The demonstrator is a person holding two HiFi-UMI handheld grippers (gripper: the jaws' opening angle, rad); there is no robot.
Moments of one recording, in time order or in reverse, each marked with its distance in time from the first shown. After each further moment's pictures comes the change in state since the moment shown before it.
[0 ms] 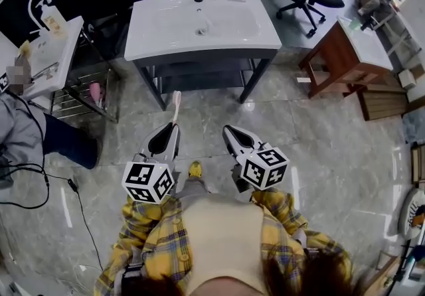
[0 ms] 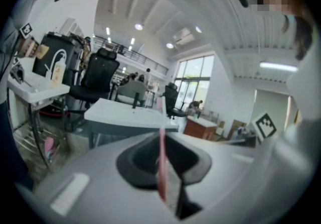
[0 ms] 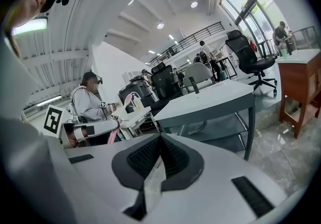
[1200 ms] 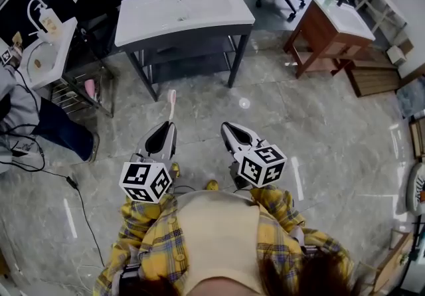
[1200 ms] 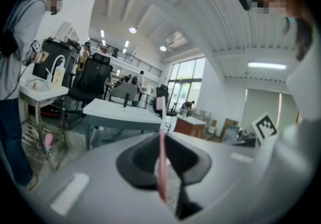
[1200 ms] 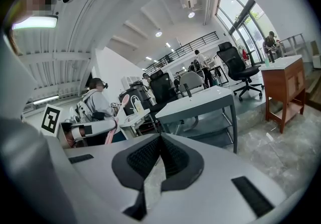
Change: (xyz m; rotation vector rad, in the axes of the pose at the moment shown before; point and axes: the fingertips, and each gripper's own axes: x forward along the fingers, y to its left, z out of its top) left arm -0.107 -0.101 -0.049 0.035 -0.029 -0.053; right arm -0.140 0.043 -0.068 -0.002 -0.079 -0.063
